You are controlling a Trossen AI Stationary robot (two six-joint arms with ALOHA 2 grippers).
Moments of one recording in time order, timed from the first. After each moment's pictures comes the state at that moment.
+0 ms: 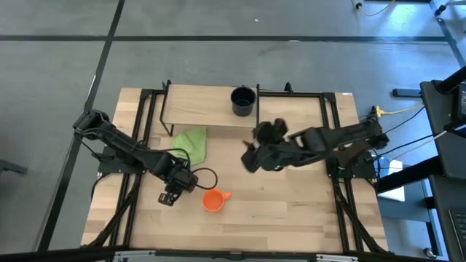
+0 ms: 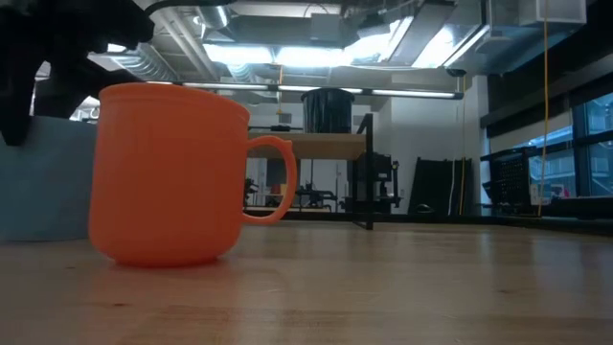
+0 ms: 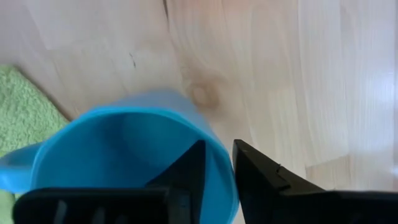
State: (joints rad) left arm -0.43 1.44 0.97 -0.96 0.06 -0.19; right arm 0.33 1.70 1.89 -1.07 0.76 0.79
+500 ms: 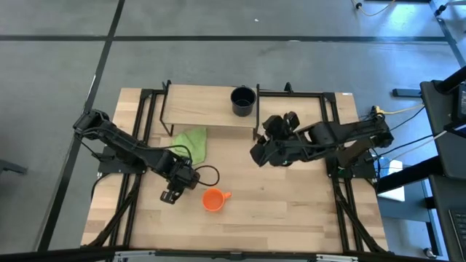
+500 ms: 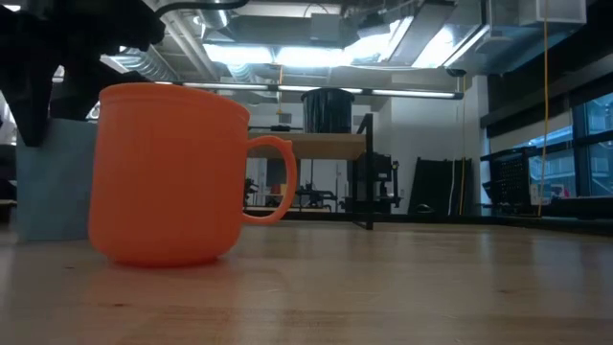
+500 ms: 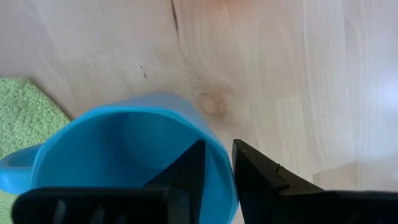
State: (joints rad) left arm -0.39 1.44 0.97 -0.94 0.06 -0.14; right arm 0.30 1.64 1.89 -1.21 0.82 0.80
